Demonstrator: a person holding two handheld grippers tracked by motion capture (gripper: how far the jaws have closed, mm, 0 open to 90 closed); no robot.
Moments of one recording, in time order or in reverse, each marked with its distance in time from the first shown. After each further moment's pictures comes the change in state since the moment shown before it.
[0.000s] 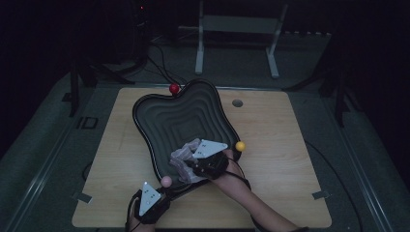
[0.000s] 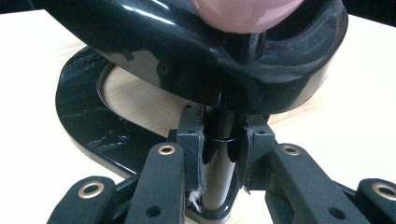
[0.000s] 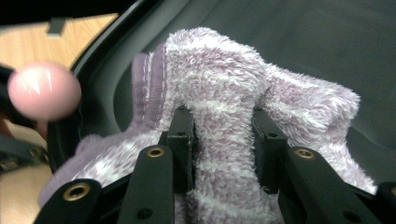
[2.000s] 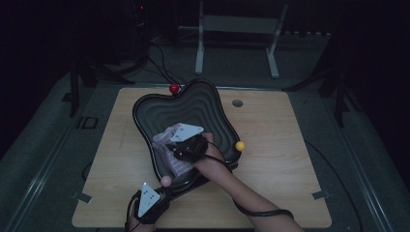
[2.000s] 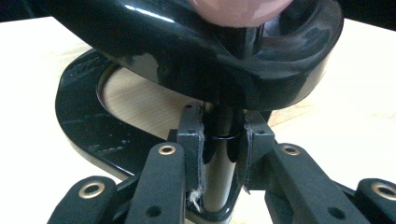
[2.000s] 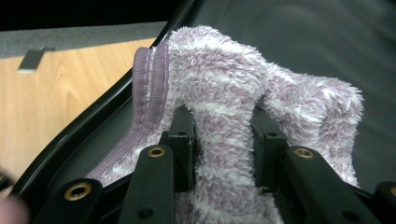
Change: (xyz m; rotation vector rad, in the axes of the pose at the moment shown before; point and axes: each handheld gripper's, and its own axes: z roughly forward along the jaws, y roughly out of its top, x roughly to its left) left arm 0.002 -0.003 0.001 -0.025 -0.005 0.014; right arm -0.003 0.051 0.036 -0.020 -0.029 -0.079
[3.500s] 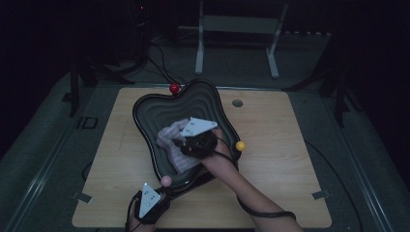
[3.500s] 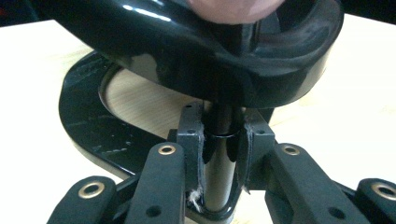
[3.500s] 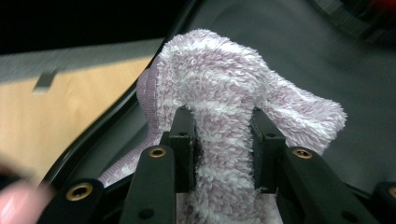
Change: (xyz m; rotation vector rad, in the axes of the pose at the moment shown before) left arm -0.002 0.000 0.000 0.002 0.015 0.020; right arm -0.017 0.011 -0.026 -0.072 -0.013 0.048
